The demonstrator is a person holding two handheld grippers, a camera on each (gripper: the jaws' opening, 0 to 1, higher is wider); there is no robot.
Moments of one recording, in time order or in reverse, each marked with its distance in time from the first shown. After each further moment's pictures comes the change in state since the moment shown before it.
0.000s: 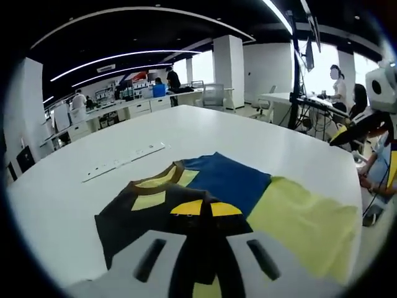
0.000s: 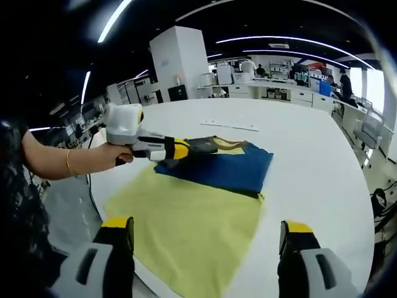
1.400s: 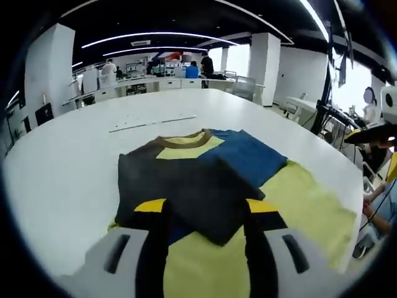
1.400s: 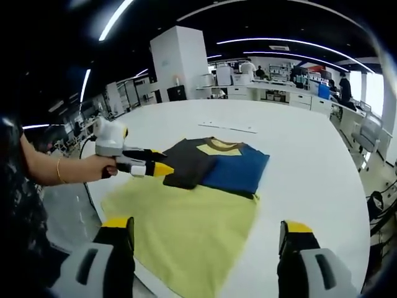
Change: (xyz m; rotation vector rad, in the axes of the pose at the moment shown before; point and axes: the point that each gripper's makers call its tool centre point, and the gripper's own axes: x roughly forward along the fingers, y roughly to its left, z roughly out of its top) left arm -0.039 0.031 -0.063 -0.252 0.093 0.180; right arm -0.006 -0.014 0.000 -0.013 -0.010 -0.023
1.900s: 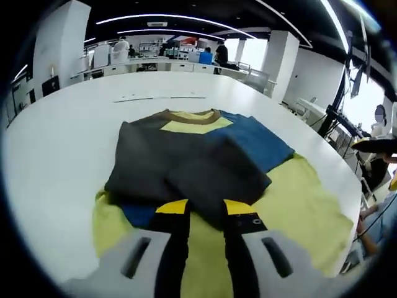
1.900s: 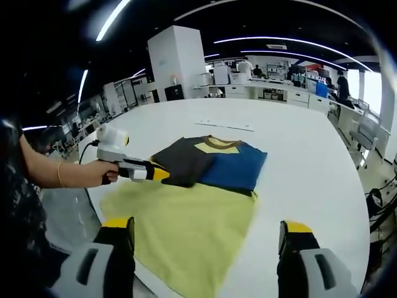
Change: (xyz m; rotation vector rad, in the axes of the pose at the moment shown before) left arm 0.007 -0.003 -0.028 -0.145 0.085 0.021; right arm 0.000 -0.002 -0.004 0.011 0.008 -0.012
